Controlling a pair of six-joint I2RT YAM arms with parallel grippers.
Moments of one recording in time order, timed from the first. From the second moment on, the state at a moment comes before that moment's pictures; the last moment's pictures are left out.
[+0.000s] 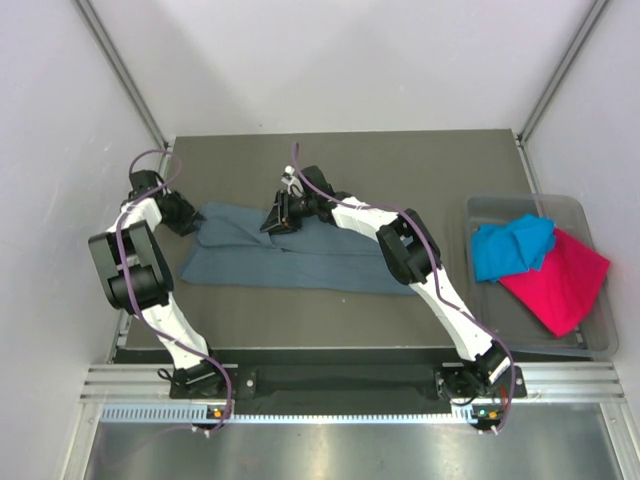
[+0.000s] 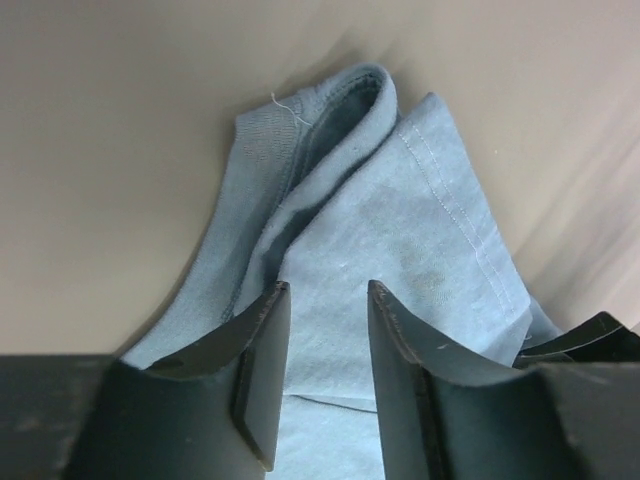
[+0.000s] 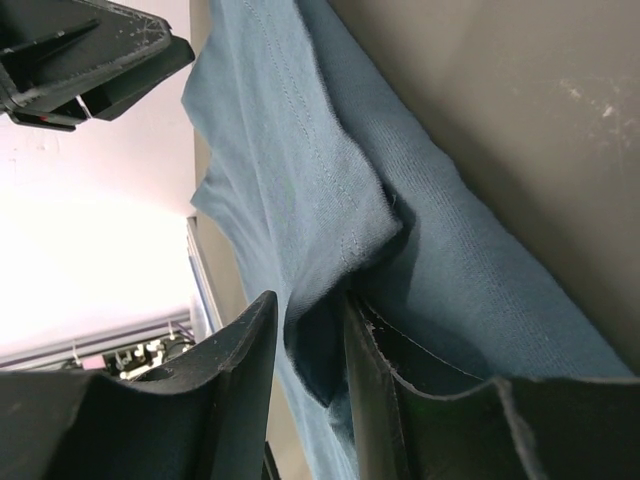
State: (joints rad) left arm 0.37 1.86 1.27 -0.41 0.32 -0.52; right arm 0.71 2.65 2.14 -0.05 -0.74 0.91
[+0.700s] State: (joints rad) left arm 0.36 1.87 1.27 -0.42 0.28 -0.48; right arm 0.71 2.65 2.14 -0.05 -0.74 0.92
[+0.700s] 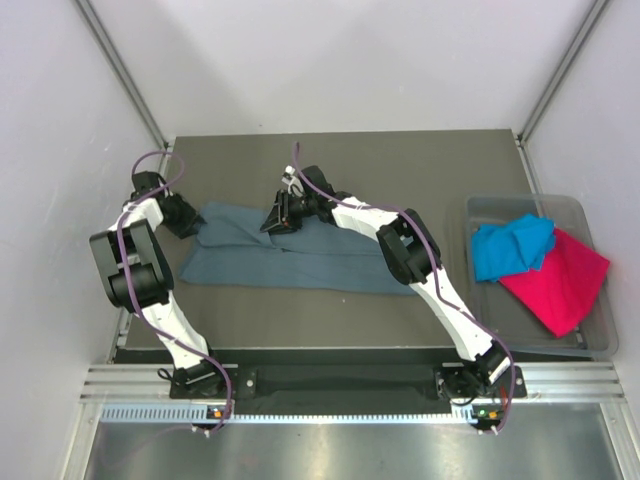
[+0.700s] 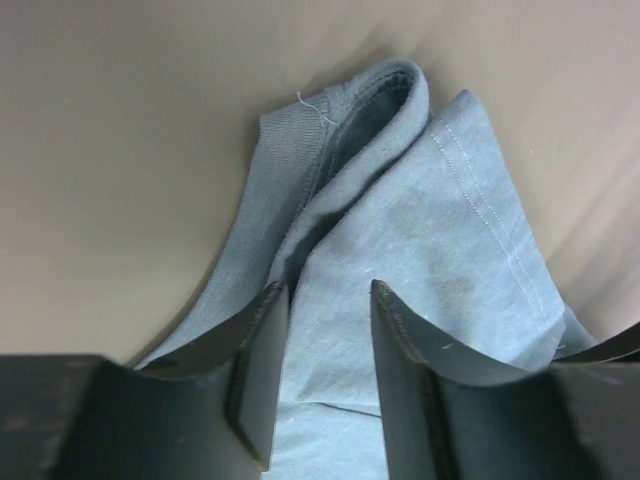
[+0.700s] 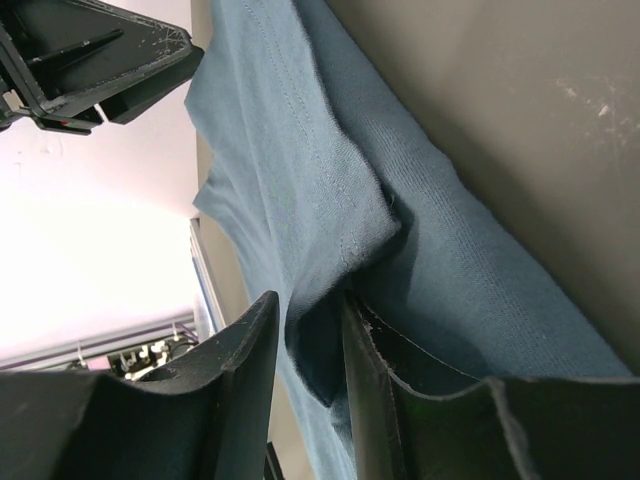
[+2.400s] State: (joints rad) left arm 0.36 1.85 1.25 -0.59 0.20 -0.39; right arm 0.71 2.56 1.96 -0.06 -0.78 0.96
